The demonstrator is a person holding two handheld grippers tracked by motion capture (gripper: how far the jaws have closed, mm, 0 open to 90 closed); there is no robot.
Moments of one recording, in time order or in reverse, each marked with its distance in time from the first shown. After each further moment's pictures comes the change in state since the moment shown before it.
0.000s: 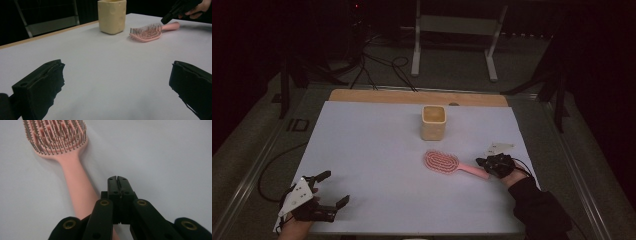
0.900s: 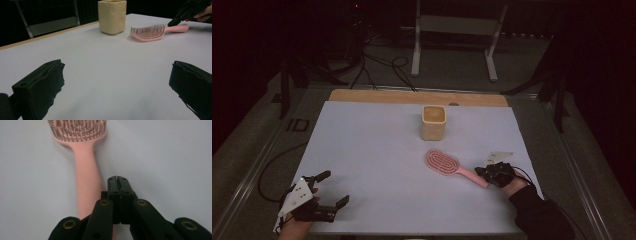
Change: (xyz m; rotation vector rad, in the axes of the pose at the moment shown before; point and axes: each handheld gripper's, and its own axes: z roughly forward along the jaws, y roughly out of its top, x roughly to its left) left arm 0.000 0.000 0.000 0.002 0.002 0.002; right arm 0.023 -0.013 -0.007 0.027 0.055 -0.001
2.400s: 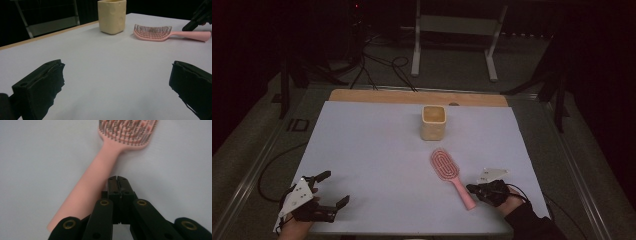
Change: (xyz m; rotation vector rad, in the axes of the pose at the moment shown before) left arm 0.000 0.000 0.001 0.002 0.001 0.004; right arm 0.053 -0.005 -0.012 -0.012 0.072 -0.018
